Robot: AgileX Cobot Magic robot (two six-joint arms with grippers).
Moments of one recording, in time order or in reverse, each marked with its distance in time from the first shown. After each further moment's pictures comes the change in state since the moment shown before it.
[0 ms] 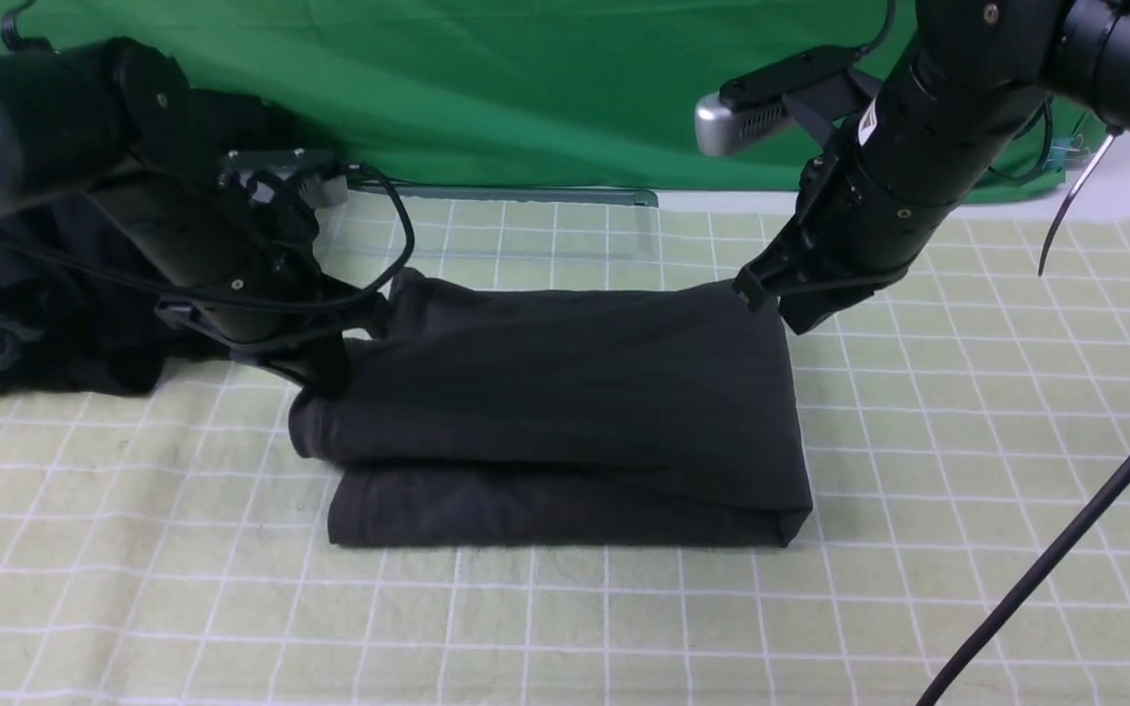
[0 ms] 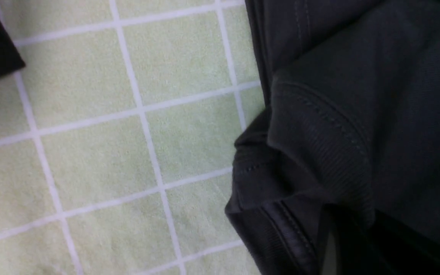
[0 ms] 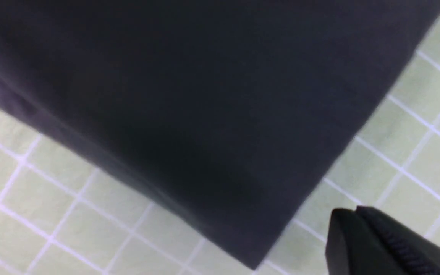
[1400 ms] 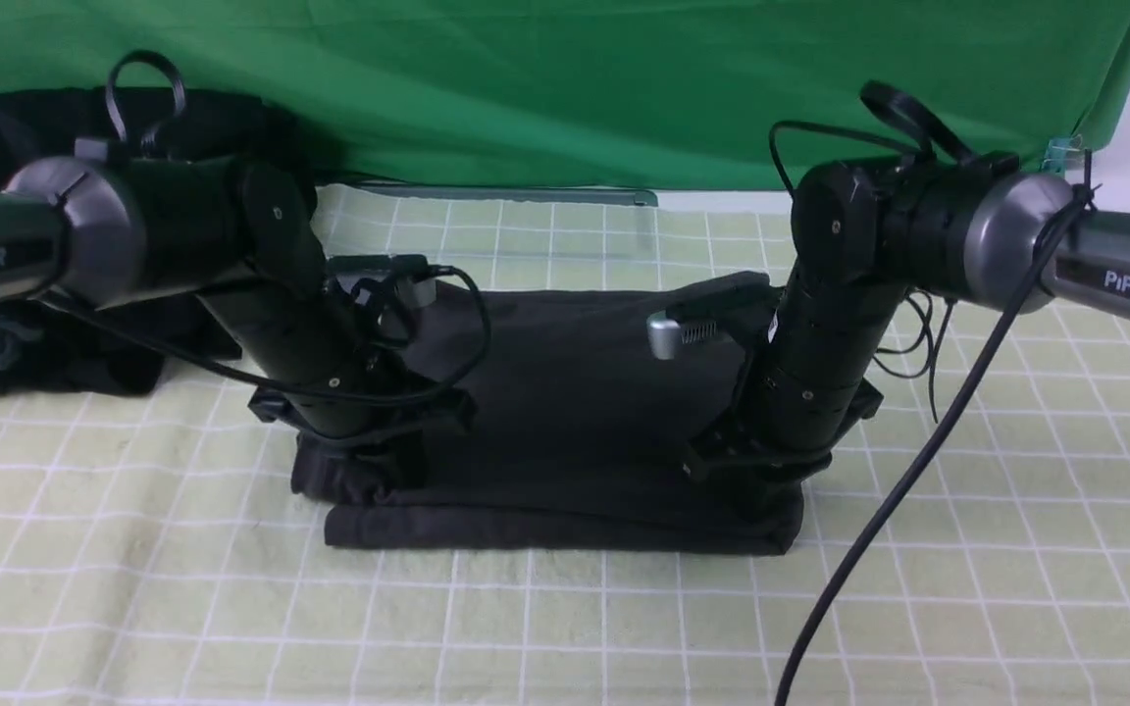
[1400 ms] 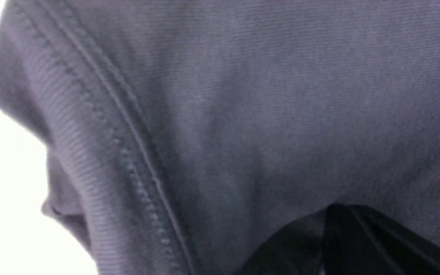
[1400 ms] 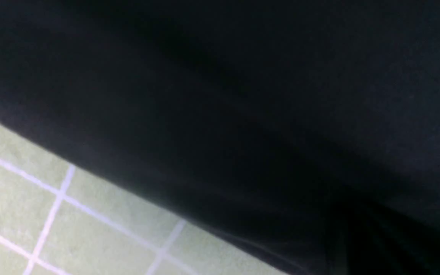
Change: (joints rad) right arm 0.001 0.233 0.155 0.112 -0.067 0.041; left arm -0.127 0.047 0.129 -0.063 -0.096 -0.032
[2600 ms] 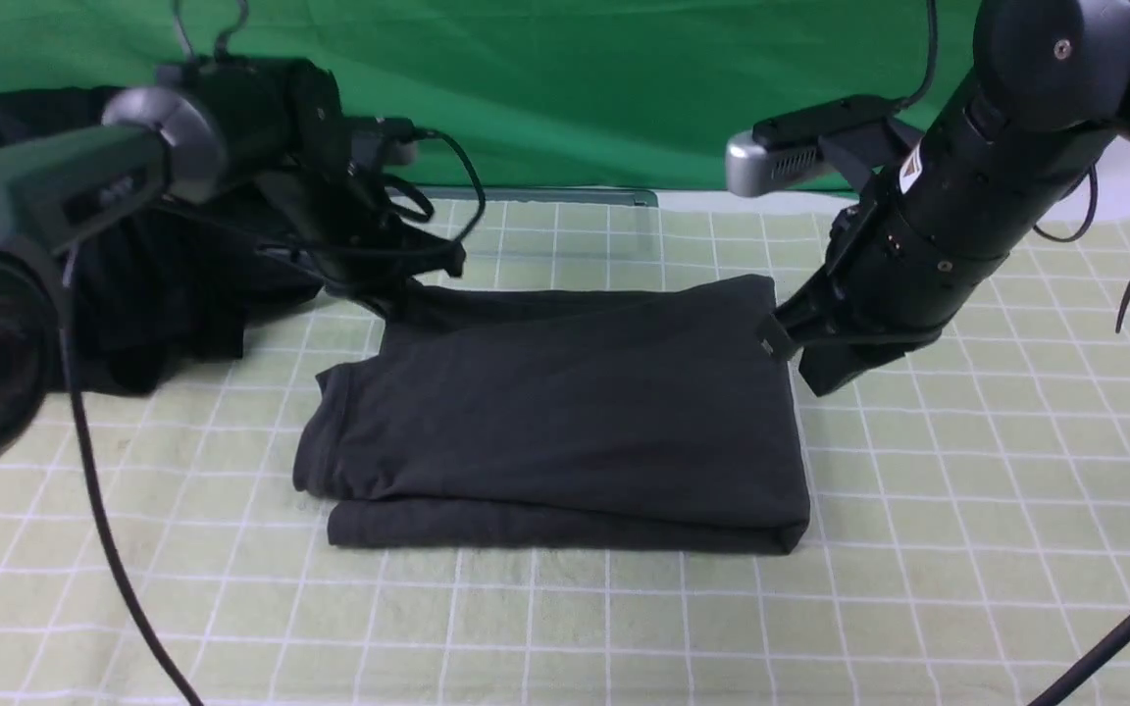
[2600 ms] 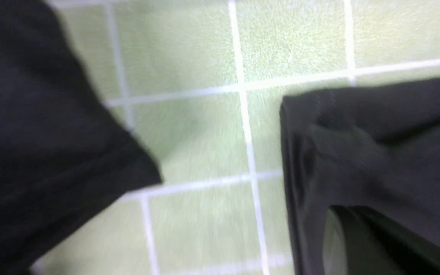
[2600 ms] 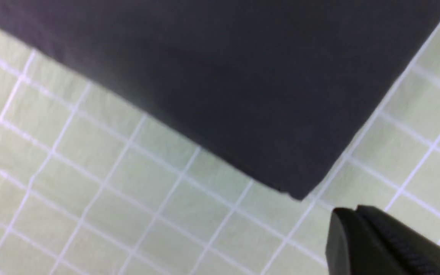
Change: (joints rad) right arm 0.000 -0.353 0.020 -0.057 0.082 0.014; left arm 0.060 0.265 -0.569 0.233 0.066 -0.188
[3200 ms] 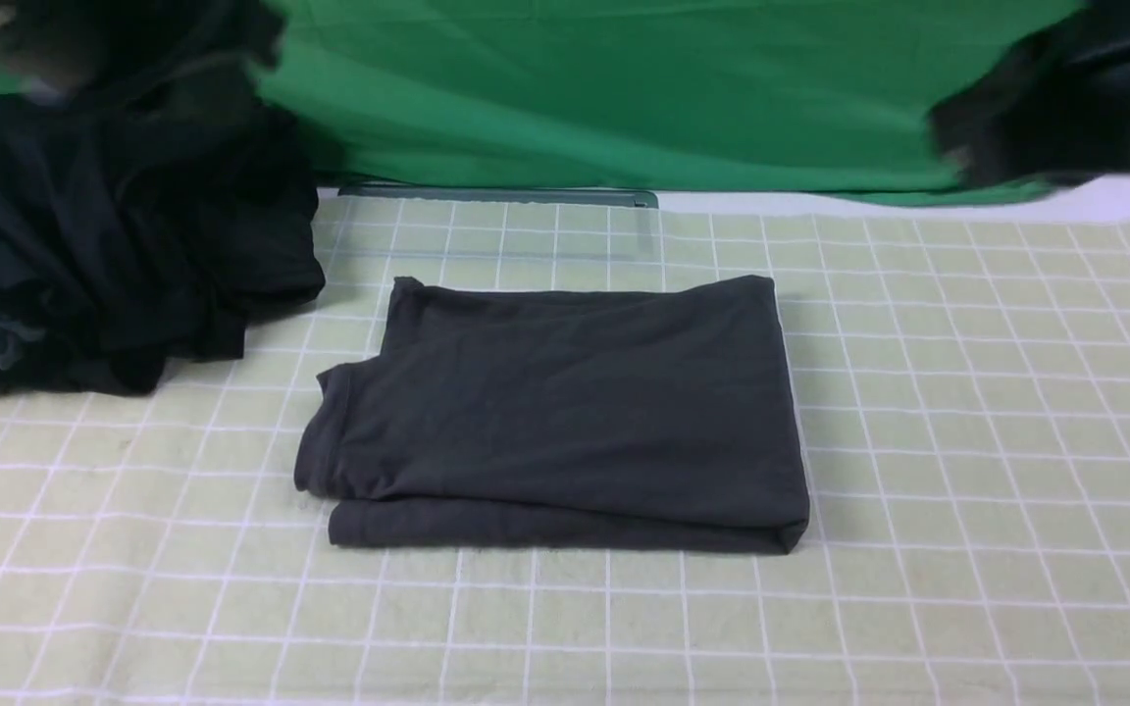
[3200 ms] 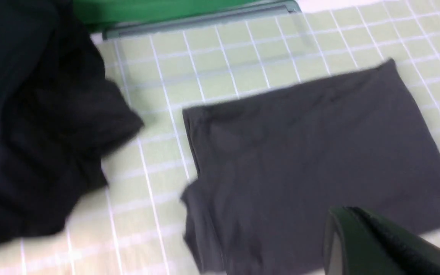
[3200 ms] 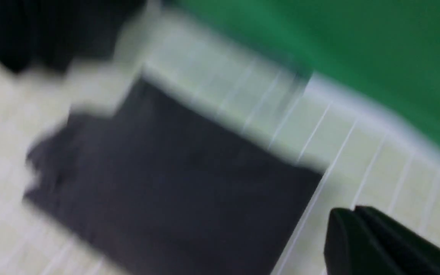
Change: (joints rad) right arm 0.000 -0.637 0.300 -0.083 -0.532 -0.019; left arm -0.001 -0.991 0.536 -0.088 0.055 0.085
